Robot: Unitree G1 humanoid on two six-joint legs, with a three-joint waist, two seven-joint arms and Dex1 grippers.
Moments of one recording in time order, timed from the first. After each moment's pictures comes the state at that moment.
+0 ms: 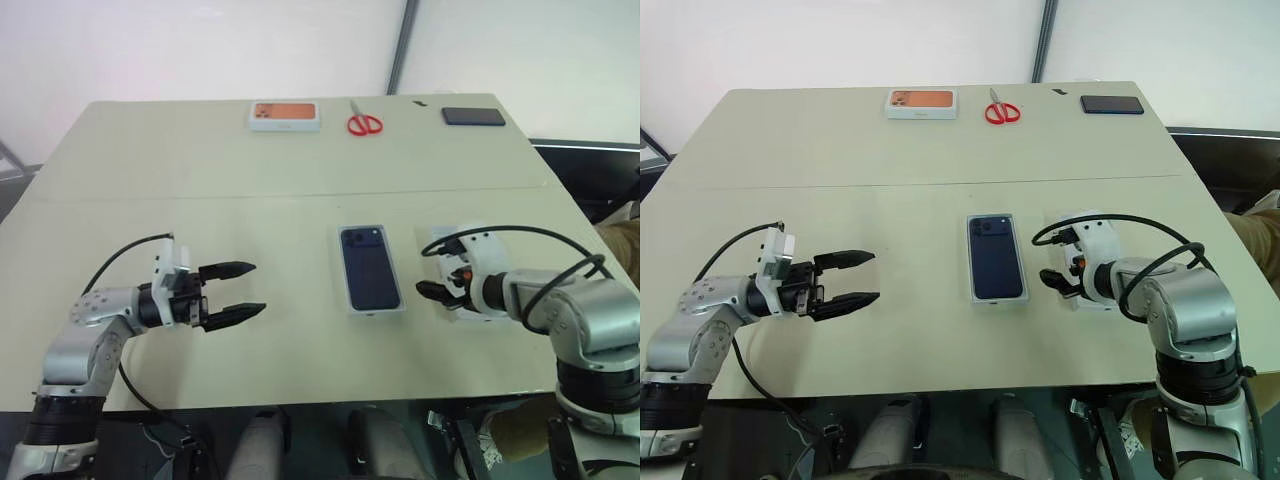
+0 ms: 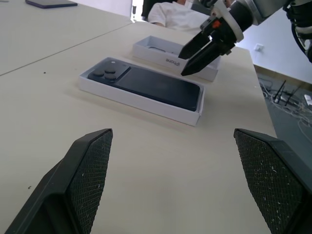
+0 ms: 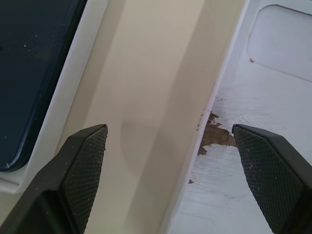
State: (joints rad) left arm -0.16 0.65 0.15 -0.09 -0.58 0.32 -1.28; right arm -0.43 -0.60 -0.13 -0.48 0.37 1.61 0.38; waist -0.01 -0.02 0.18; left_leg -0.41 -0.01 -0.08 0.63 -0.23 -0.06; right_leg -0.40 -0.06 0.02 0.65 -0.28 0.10
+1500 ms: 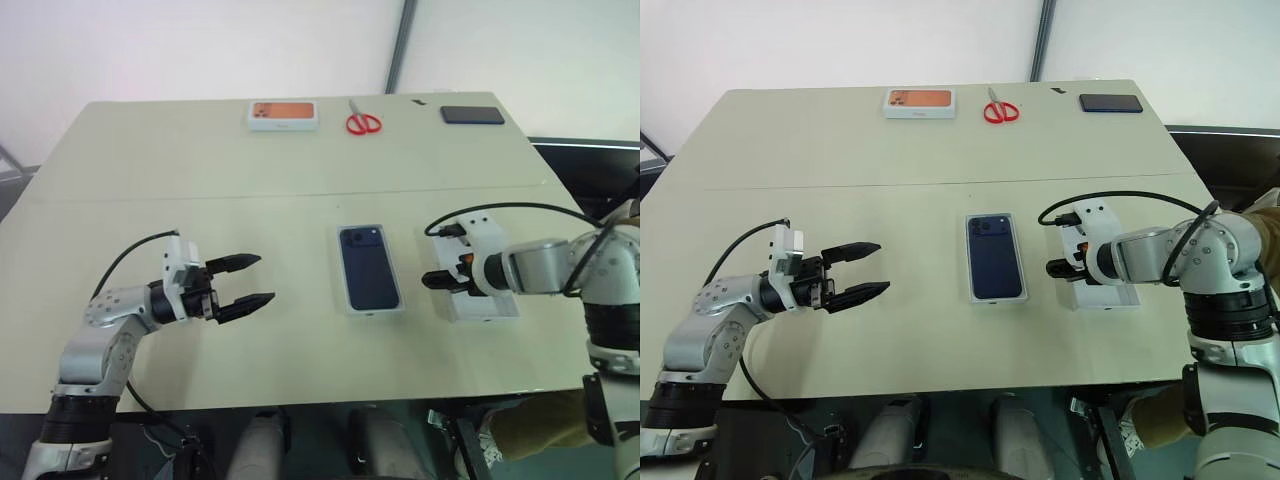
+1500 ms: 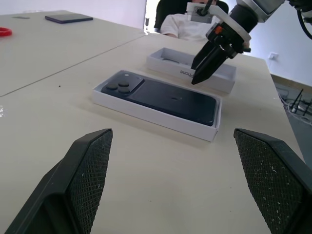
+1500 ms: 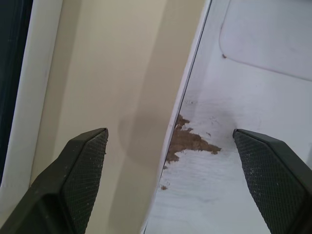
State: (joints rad) left arm -0.17 0.59 0.13 -0.09 -0.57 0.28 -1.18; right arm -0.67 -0.81 -0.02 -0.03 1.21 1.61 -0.29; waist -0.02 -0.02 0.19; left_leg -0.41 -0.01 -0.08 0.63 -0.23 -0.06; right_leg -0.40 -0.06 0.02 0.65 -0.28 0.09
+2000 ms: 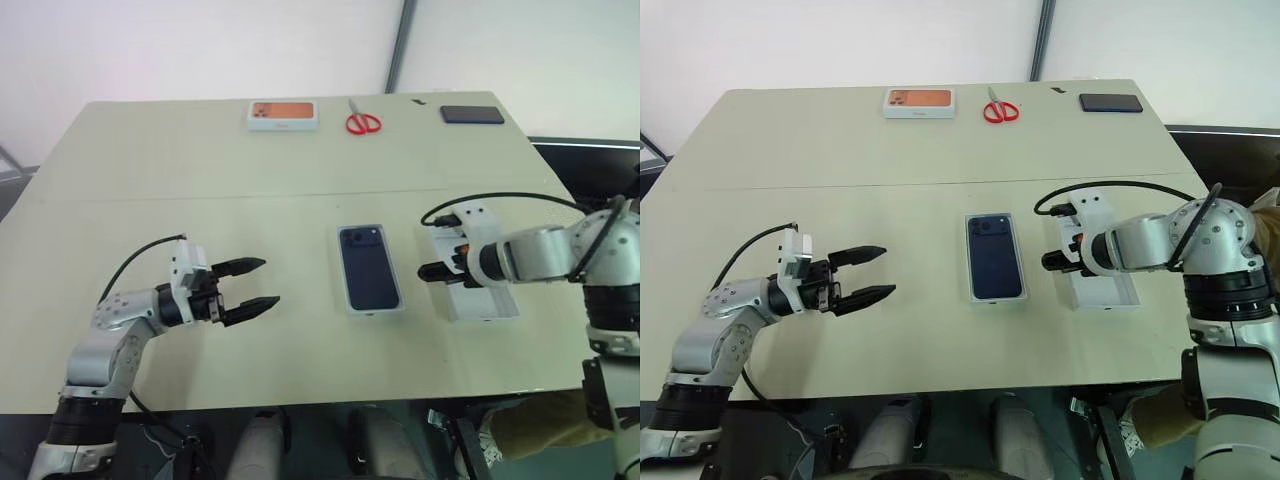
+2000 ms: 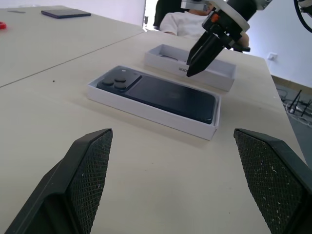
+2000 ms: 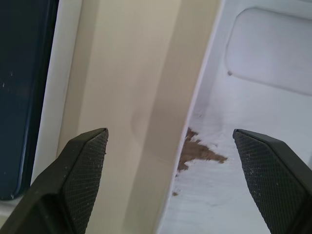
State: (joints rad) left arm -0.16 0.58 0.10 -0.09 -0.56 0.27 -1.16; right arm -0.72 -0.82 0.02 0.04 1.45 1.61 -0.52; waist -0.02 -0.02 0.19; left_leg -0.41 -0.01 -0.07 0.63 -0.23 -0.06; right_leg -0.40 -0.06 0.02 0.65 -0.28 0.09
